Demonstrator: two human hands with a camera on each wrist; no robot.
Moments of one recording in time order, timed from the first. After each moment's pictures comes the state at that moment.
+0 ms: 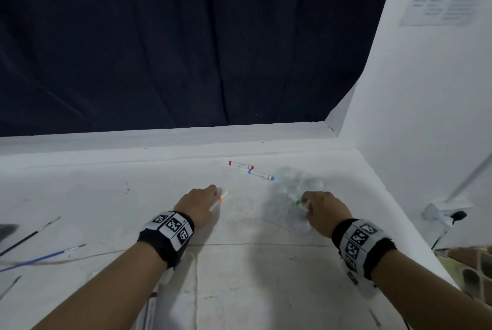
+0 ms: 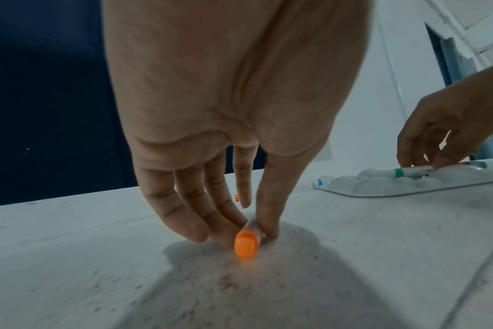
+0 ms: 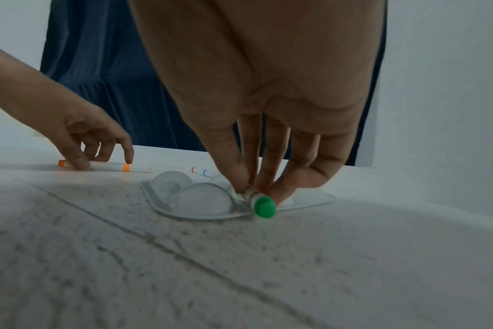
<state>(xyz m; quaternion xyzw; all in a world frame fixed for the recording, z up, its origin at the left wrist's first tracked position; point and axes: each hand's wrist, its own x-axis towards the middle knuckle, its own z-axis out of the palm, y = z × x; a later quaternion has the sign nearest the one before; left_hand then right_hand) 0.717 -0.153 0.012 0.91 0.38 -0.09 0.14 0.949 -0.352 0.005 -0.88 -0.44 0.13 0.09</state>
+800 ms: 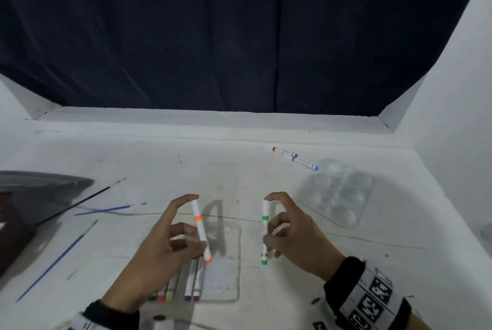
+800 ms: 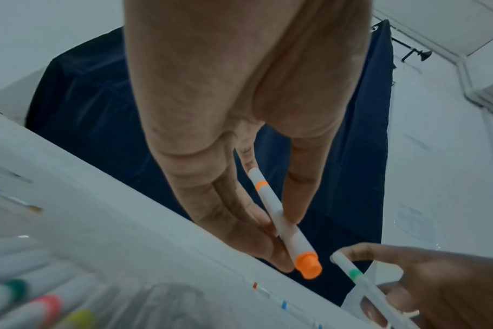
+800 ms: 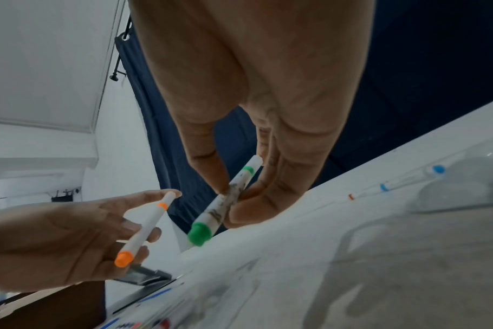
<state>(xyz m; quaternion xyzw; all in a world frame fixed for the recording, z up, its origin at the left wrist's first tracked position) 0.532 -0.265 0.052 0.66 0.41 0.26 0.57 0.777 -0.351 0.038 -0.66 -0.49 0.39 0.42</state>
